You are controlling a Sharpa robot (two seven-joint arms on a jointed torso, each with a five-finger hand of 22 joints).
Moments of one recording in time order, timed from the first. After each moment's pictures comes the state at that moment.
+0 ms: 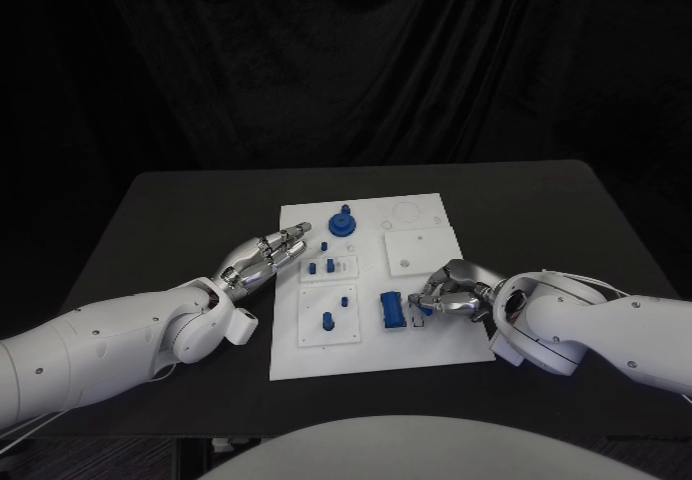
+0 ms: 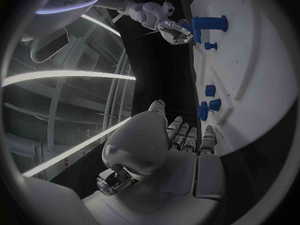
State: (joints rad) left arm 0.99 -0.83 -0.21 1.32 -0.28 -0.01 0.68; left_hand 1.45 0.29 -0.20 0.29 0.43 0.26 0.09 0.03 0.03 0.01 0.08 0.19 0.03 0.00 0.07 0.00 0.00 0.15 0.02 0.18 0.01 0.04; right arm 1.13 -0.97 -0.25 1.78 -1.00 -0.35 -0.32; right_hand 1.09 0.03 0.24 0.18 0.42 0.87 0.03 0.56 0.93 1.47 -0.04 1.57 1.31 1.47 -0.10 1.51 1.31 0.02 1.46 0.02 1.45 1.31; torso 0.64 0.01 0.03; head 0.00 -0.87
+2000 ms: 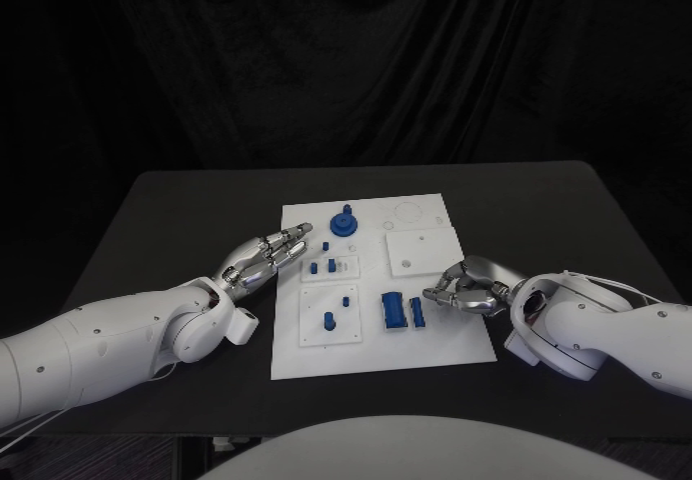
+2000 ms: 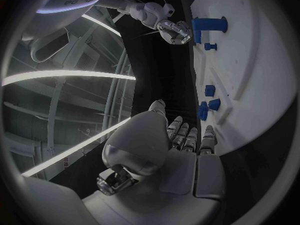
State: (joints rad) left arm 0.99 -0.83 -0.21 1.32 -0.28 0.00 0.68; left_hand 1.46 0.29 -0.20 0.28 0.43 0.27 0.10 0.04 0.03 0.02 0.08 0.20 0.03 0.00 0.08 0.00 0.00 0.17 0.02 0.18 0.01 0.04; right arm 1.13 -1.03 -0.25 1.80 -1.08 -0.39 -0.30; right_hand 1.10 0.04 0.18 0.23 0.26 0.84 0.02 0.63 1.00 1.46 -0.04 1.57 1.31 1.47 -0.10 1.50 1.31 0.02 1.47 0.01 1.45 1.31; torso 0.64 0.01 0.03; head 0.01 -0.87
